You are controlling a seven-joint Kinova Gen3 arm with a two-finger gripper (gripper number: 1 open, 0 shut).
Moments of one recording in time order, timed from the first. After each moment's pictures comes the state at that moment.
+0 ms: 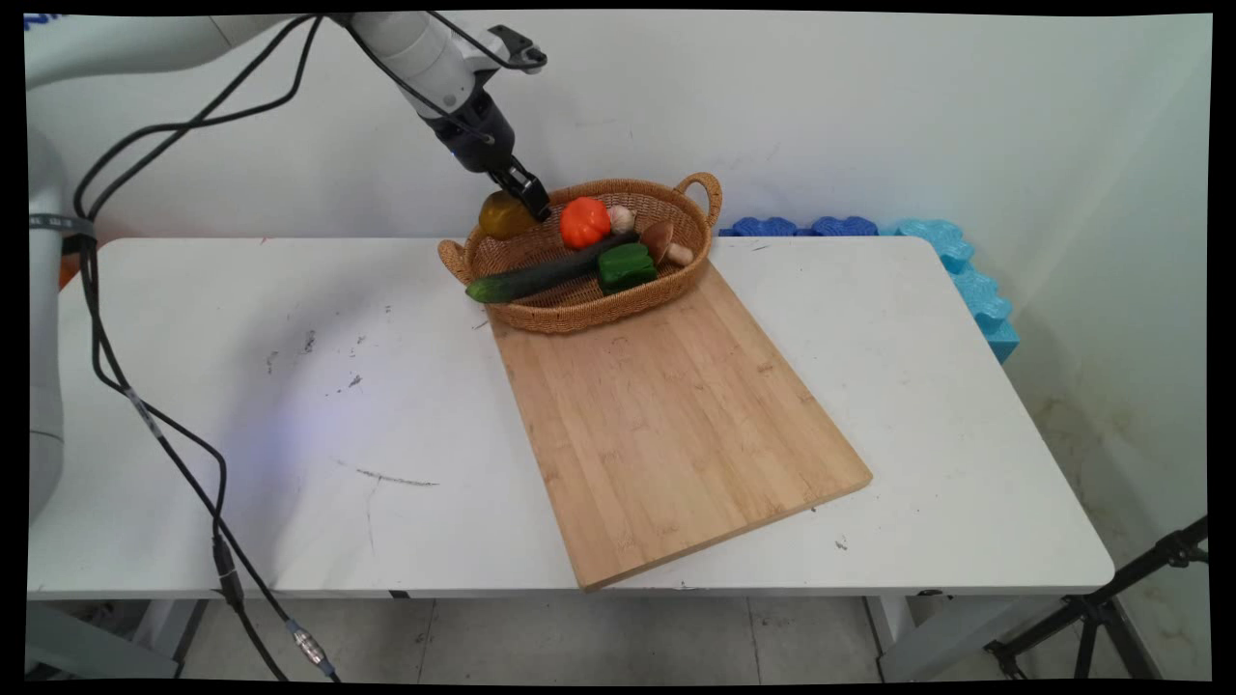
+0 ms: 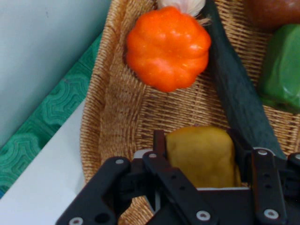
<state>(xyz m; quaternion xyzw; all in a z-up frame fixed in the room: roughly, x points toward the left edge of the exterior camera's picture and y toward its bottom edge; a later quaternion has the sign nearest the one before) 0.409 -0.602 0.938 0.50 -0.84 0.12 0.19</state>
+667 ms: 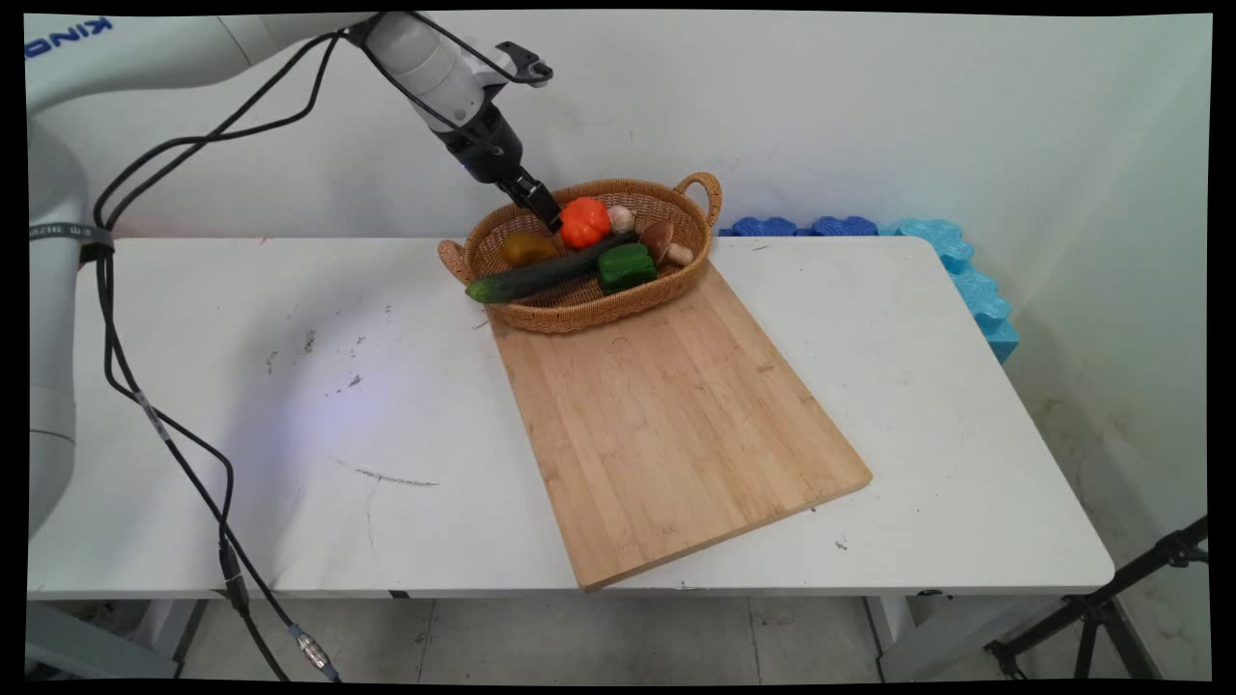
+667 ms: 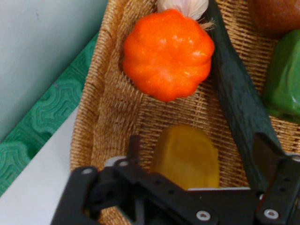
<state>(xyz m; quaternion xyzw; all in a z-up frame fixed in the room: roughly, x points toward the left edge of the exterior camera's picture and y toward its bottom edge) 0.409 -0.614 0.918 0.50 -0.83 0.12 0.20</state>
